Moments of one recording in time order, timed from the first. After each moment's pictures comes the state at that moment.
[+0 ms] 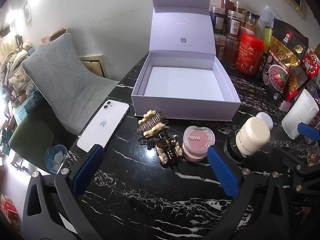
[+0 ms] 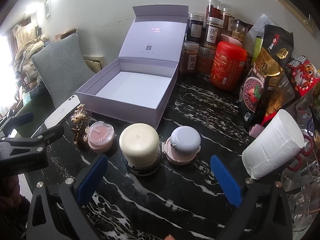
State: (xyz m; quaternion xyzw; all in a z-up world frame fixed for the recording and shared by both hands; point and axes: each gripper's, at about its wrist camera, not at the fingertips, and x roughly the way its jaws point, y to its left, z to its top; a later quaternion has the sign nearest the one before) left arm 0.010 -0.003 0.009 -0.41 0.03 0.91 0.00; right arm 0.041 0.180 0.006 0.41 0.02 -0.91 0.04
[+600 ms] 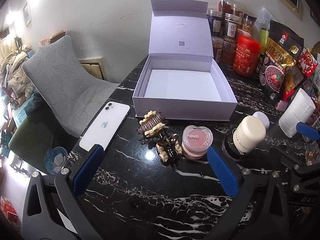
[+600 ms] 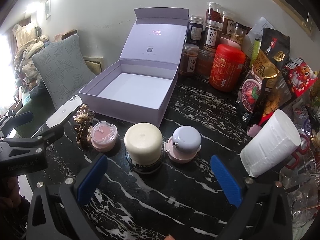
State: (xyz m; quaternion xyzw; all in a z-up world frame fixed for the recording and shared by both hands) left arm 0.023 -0.009 0.016 -0.40 0.03 0.92 0.01; right arm 0.050 0.171 0.013 0.41 0.03 -0.91 0.03
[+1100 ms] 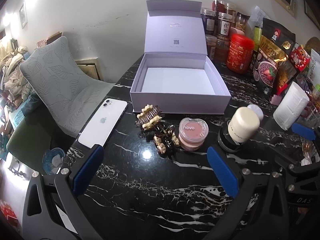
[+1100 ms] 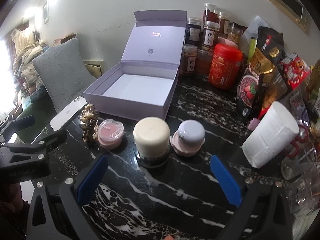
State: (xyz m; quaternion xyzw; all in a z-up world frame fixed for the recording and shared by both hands) left arm 0.039 -0.011 0.013 -0.40 0.03 0.92 0.03; right arm 0.069 0.162 0.010 0.40 0.01 -0.92 0.02
